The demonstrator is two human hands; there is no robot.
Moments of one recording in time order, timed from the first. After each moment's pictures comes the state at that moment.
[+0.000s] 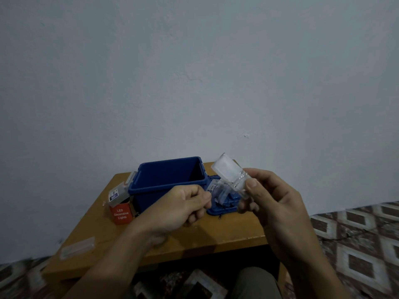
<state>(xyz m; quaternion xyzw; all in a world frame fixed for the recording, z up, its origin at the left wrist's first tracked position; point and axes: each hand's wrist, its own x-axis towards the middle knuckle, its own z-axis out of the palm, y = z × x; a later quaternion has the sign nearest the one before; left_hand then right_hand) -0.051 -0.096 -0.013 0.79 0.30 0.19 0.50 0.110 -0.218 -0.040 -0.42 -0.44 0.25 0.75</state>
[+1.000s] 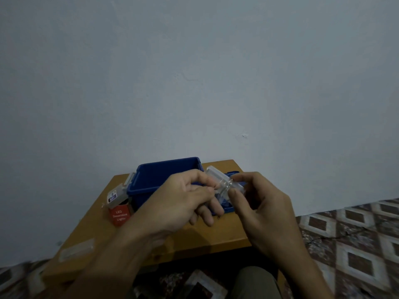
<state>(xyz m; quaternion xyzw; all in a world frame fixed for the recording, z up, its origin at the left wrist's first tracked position) -0.052 -0.136 0.022 0.78 0.27 0.25 0.51 0.100 -0.219 -0.041 -0.60 -0.54 -0.03 0.59</state>
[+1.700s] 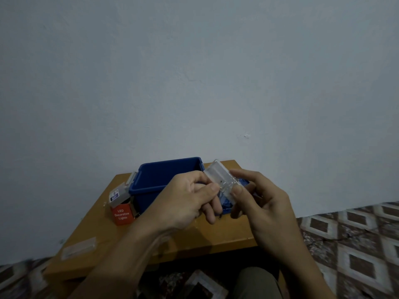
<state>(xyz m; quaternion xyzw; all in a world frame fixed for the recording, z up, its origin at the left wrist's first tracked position) -0.045 -0.122 0.009 0.78 0.24 0.26 0.52 0.100 -0.216 -0.042 -0.51 -0.52 0.10 0.67</state>
